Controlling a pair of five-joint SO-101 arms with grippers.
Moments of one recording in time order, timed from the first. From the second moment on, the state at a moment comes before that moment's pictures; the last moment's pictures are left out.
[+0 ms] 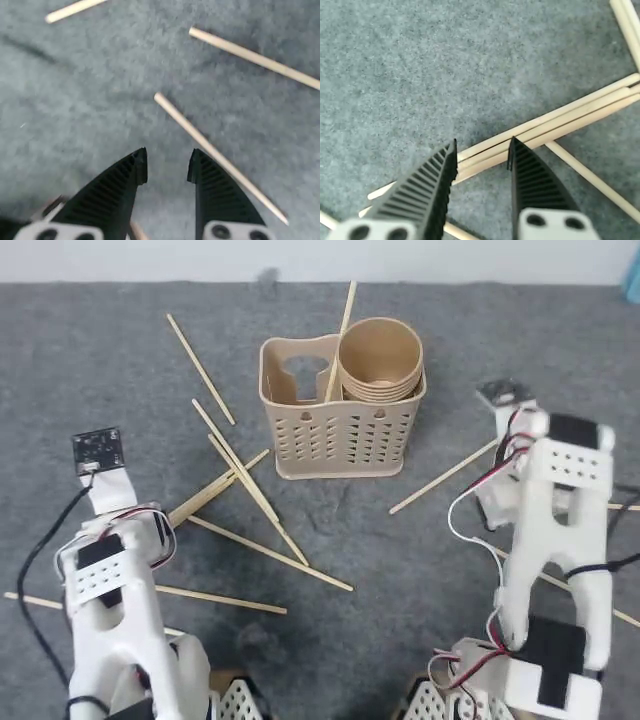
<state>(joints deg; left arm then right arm) -31.5 -35.6 70.3 39.5 -4.6 9.1 -9.8 21.5 86.7 28.4</state>
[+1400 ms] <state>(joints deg) -31.5 -35.6 70.3 39.5 -4.6 9.9 2.6 23.4 75.3 29.3</state>
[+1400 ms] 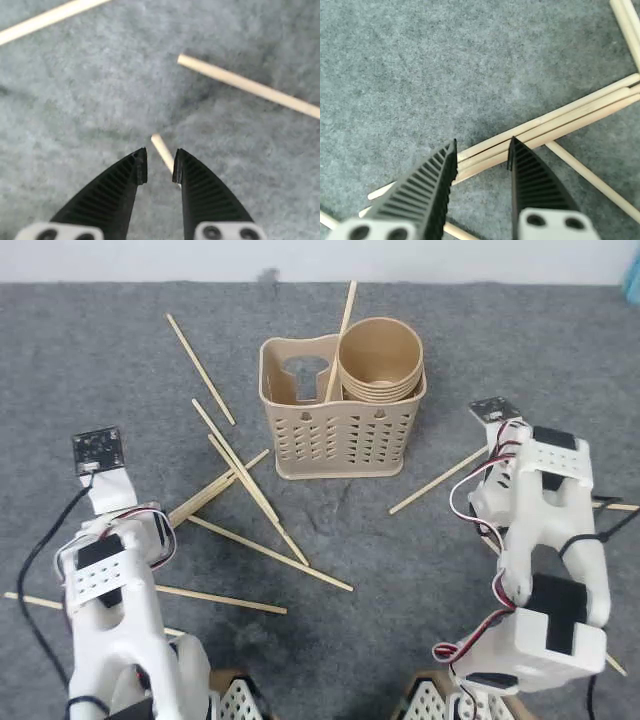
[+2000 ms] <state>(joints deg) -31.5 -35.6 70.3 39.5 -4.6 12.5 -6.9 42.0 60.7 33.5</state>
